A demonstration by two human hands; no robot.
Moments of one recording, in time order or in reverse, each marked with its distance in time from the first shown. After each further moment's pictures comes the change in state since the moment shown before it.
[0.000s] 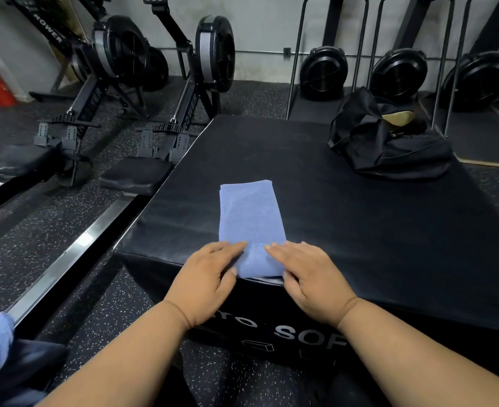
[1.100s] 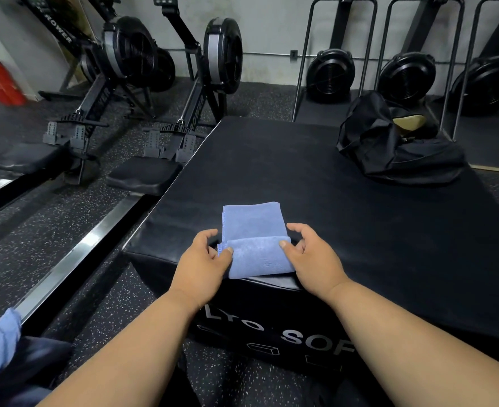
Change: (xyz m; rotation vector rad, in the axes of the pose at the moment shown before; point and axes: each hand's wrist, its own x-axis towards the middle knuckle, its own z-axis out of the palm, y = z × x) left_hand 0.014 -0.005 -0.011 -0.441 0.138 -0.620; right_hand 0.047 -0.008 0.003 0.426 -0.011 0.676
